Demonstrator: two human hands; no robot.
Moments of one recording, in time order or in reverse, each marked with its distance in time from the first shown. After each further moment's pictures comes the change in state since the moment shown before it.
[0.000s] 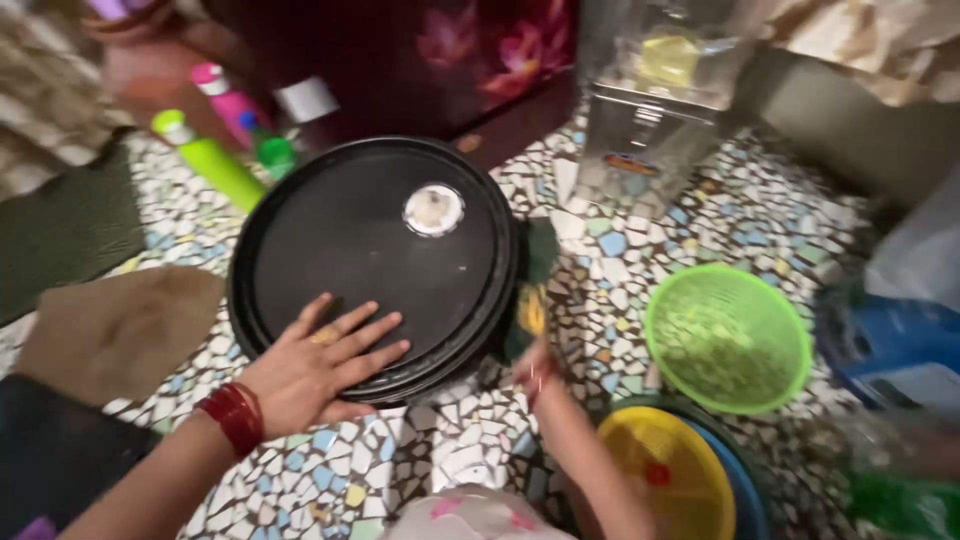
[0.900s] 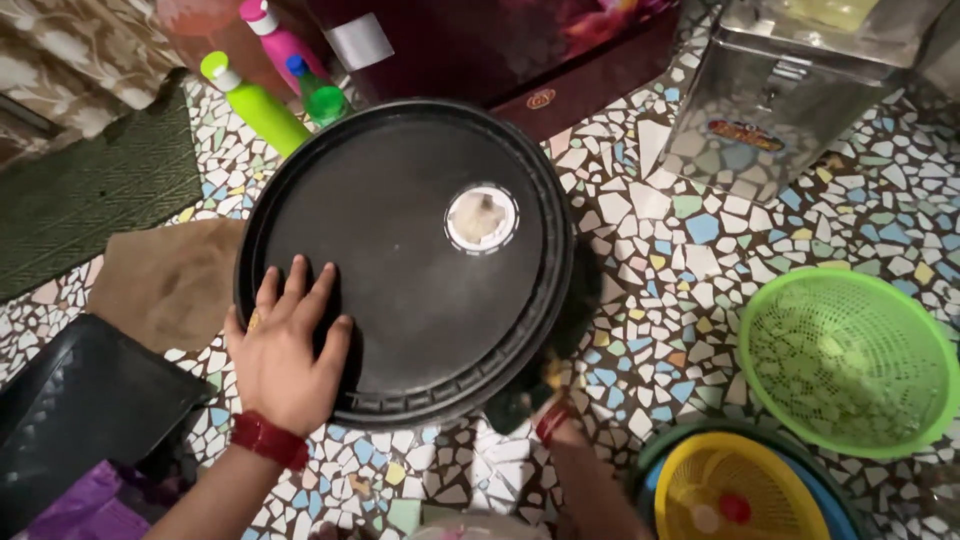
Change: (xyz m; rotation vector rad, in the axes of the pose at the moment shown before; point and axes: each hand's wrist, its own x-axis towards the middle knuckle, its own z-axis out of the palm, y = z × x) left_hand -0.021 0.009 0.012 -0.023 0.305 -1.062; right_hand 0.004 0.112 -0.065 -1.541 -0.223 -0.028
